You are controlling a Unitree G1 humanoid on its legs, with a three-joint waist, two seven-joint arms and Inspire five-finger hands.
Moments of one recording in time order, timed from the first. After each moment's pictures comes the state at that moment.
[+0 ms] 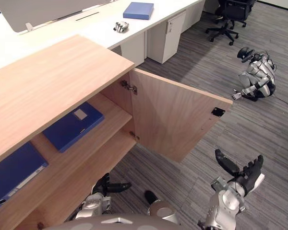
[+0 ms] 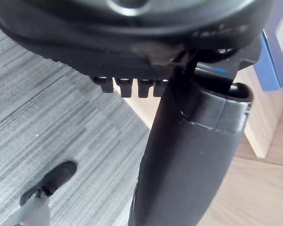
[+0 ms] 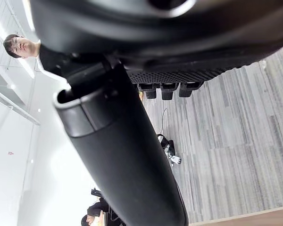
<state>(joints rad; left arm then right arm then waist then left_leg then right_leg) 0.02 -0.06 0.11 0.97 0.05 -0.04 0.11 0.16 0.05 -0.57 0.14 0.21 -0.10 -0.35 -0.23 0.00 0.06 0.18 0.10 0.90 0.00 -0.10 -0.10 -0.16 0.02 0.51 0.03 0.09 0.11</state>
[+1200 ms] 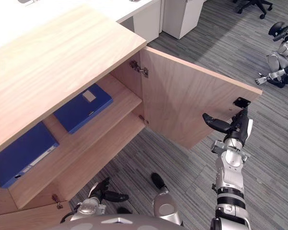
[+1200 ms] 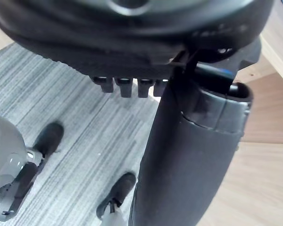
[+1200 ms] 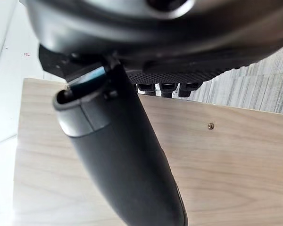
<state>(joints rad) 0.03 0.05 -0.03 1.03 0.13 -0.08 0.07 -0.14 -0.28 -0.34 0.37 0.24 -0.13 -0.21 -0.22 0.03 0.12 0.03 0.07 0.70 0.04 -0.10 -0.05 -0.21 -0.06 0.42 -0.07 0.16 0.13</state>
